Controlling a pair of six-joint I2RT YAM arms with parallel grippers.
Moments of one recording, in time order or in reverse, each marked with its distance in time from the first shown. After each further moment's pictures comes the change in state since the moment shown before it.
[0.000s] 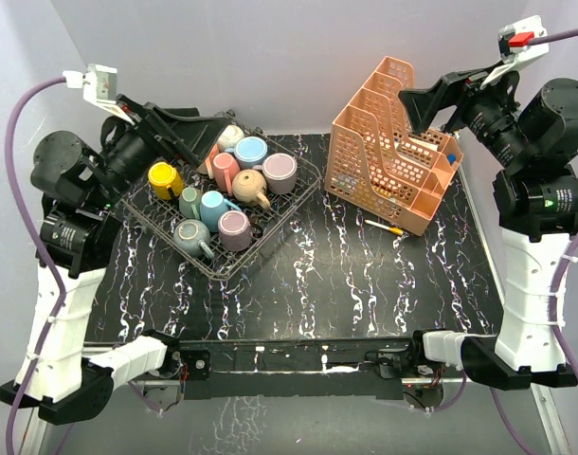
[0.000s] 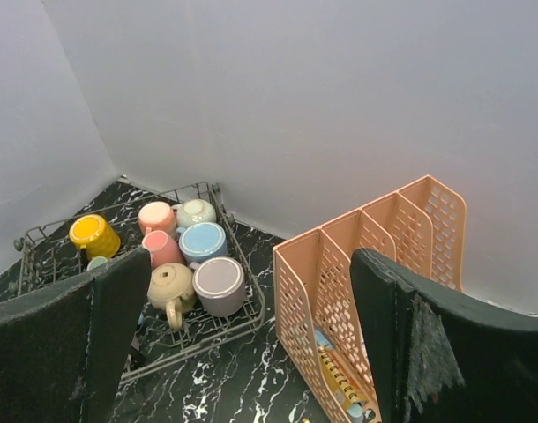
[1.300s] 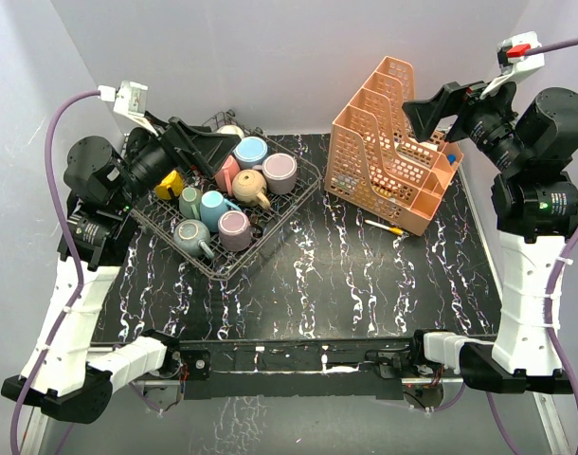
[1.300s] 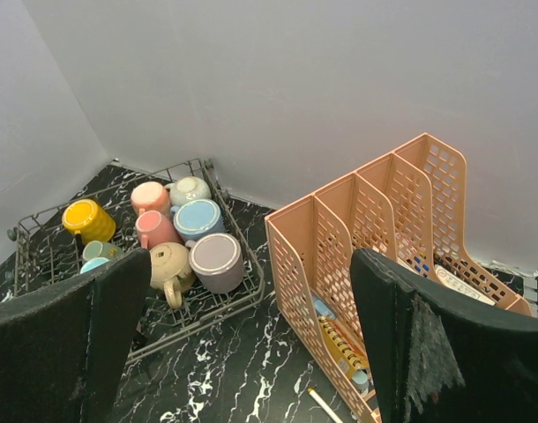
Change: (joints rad) left arm 0.000 -0.027 -0.202 0.053 0.028 0.024; right arm -0.069 -0.048 -0.125 -0.004 -0.027 0.031
